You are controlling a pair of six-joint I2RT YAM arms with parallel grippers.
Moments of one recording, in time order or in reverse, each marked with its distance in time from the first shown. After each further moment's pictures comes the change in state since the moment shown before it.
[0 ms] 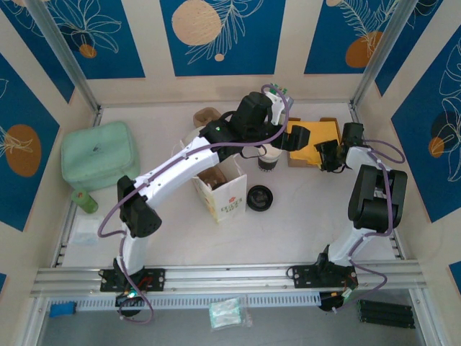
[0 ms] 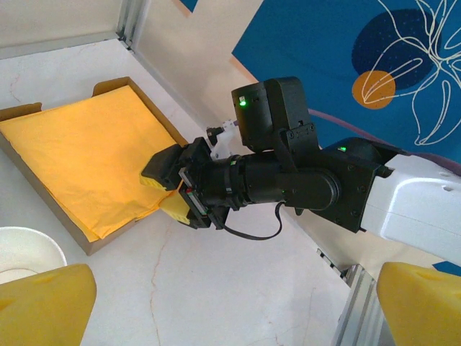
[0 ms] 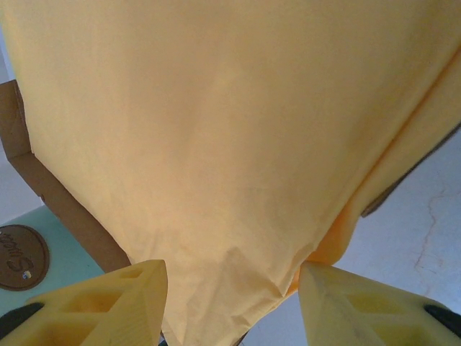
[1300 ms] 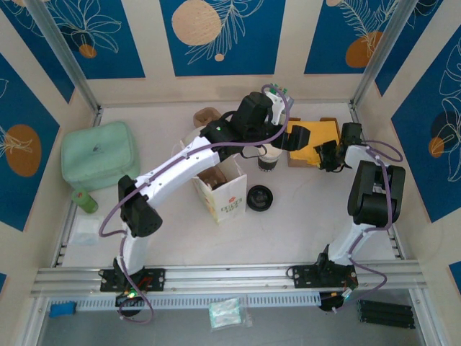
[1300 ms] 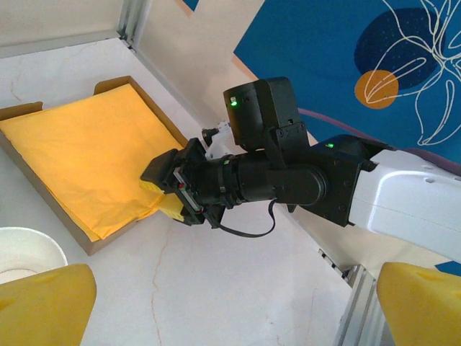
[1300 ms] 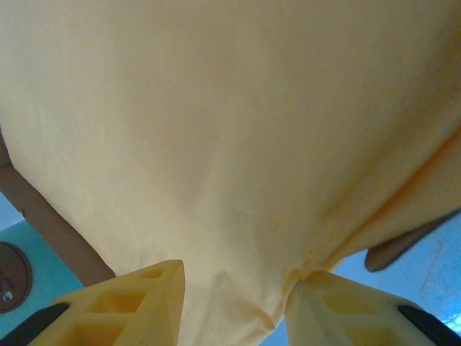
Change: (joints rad) left arm 0.003 0.008 0.005 0.000 0.000 0.000; right arm 0.002 0.052 0.024 0.003 0.001 0.000
